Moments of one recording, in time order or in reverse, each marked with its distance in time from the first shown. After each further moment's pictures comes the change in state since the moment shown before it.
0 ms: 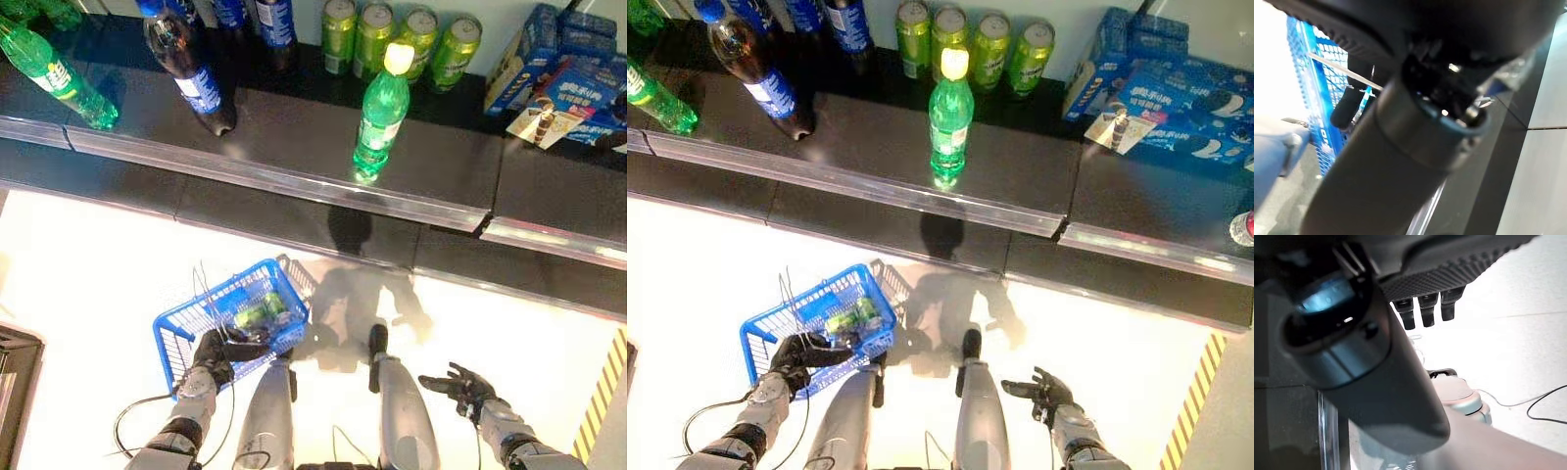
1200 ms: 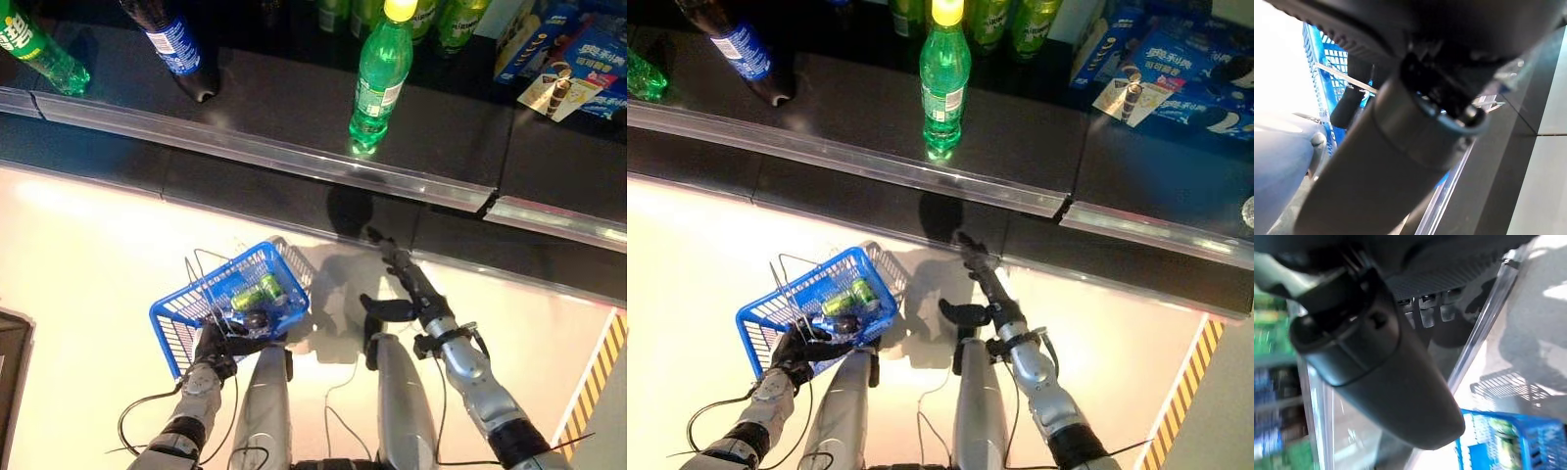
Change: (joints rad) left arm 0.014 -0.006 -0.038 -0.067 -0.062 -0.006 0.064; right arm 0.165 -0.075 0.308 -1.034 -0.233 -0.182 -0.095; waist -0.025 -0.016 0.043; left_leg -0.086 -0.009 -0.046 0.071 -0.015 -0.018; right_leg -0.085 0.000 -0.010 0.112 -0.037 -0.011
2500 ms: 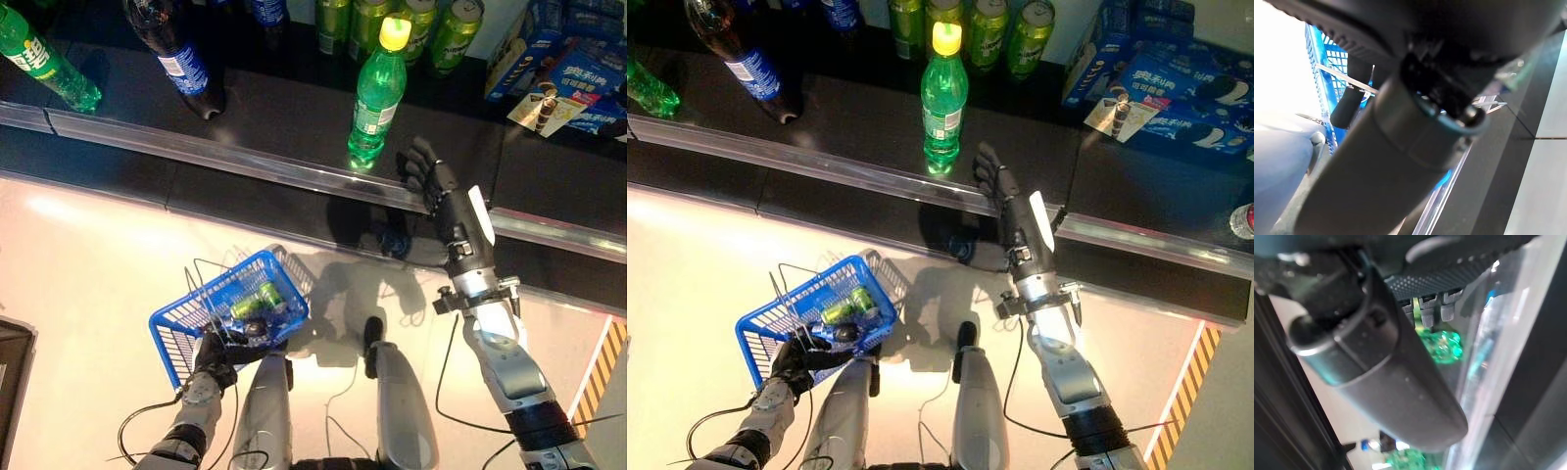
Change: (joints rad) left arm 0.020 -0.012 -0.006 0.042 -0.010 -0.025 -0.004; right arm -0.097 -0.030 -0.160 -0.283 0.149 -0.091 -0.054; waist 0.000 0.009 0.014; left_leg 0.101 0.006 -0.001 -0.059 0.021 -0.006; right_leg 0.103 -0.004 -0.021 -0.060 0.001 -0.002
